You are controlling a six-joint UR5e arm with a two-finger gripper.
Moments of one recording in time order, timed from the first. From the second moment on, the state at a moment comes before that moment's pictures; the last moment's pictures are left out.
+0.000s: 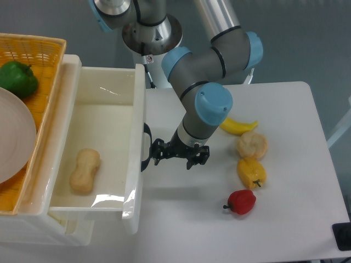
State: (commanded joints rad) arm 2.49 -1.94 -1.64 -1.20 1.25 0.49
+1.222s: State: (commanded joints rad) arm 2.42 -1.93 -1.63 -1.20 1.23 0.44
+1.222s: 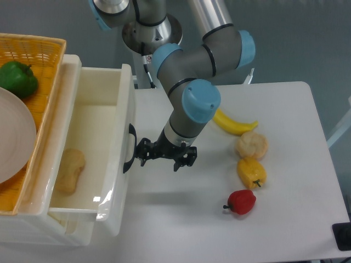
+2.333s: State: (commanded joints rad) arm 2.32 -1.91 -1.63 -1.20 1.26 0.36
